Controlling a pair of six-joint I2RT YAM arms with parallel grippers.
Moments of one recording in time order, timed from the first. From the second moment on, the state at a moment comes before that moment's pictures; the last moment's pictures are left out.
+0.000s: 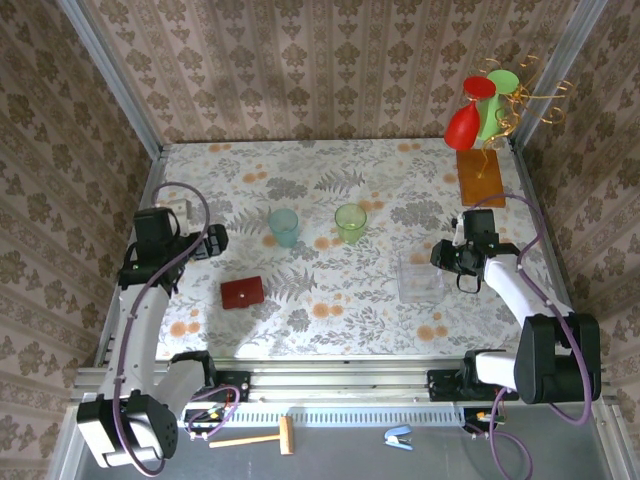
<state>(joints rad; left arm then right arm) 0.07 0.94 0.82 -0.60 0.21 -0.12 -0.03 1.26 0.70 -0.49 -0.18 0.29</state>
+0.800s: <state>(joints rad) 0.12 0.92 0.78 -0.59 0.26 -0.10 -0.03 1.29 0.71 -0.49 -0.19 0.27</state>
